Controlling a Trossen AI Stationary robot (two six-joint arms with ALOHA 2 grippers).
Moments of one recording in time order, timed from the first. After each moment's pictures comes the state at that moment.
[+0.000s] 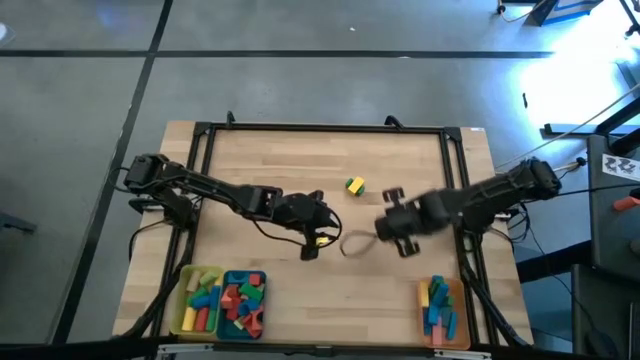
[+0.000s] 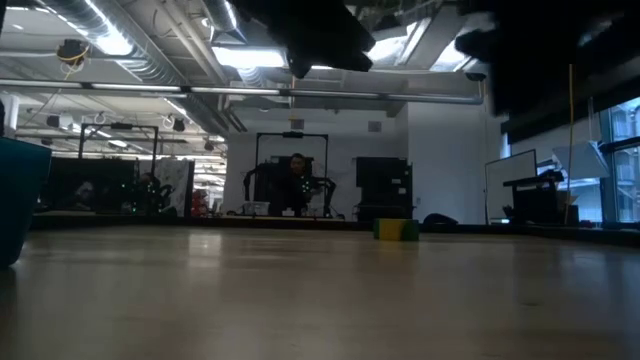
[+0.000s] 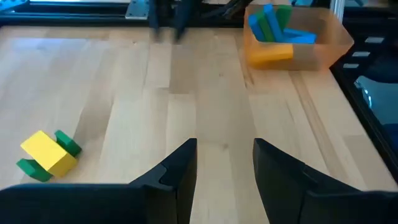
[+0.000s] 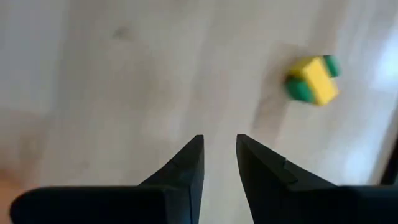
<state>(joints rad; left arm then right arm) -0.16 1.64 1.18 -0.11 -0.07 -0.09 0.31 1.44 1.22 -1.13 0.24 -0.01</state>
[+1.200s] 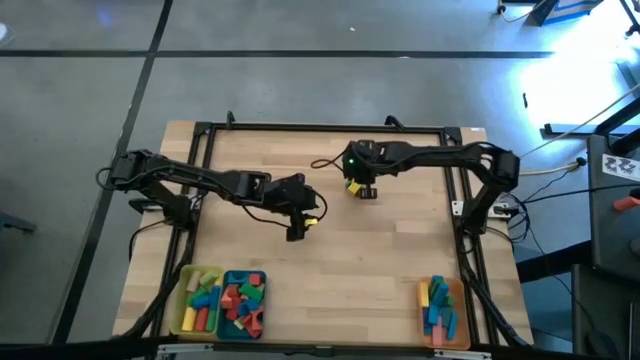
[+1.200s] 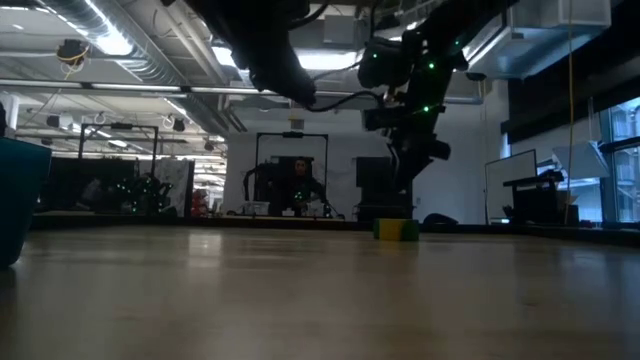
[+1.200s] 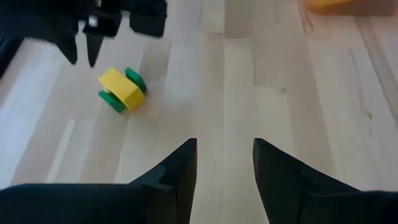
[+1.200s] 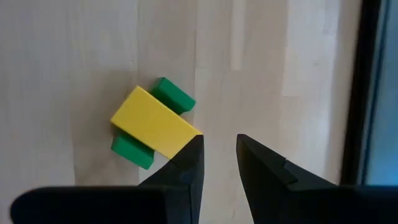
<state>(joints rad) -0.06 1.51 1.10 -0.33 -0.12 -0.04 -0.30 1.73 1.22 -0.67 0.21 -0.42</state>
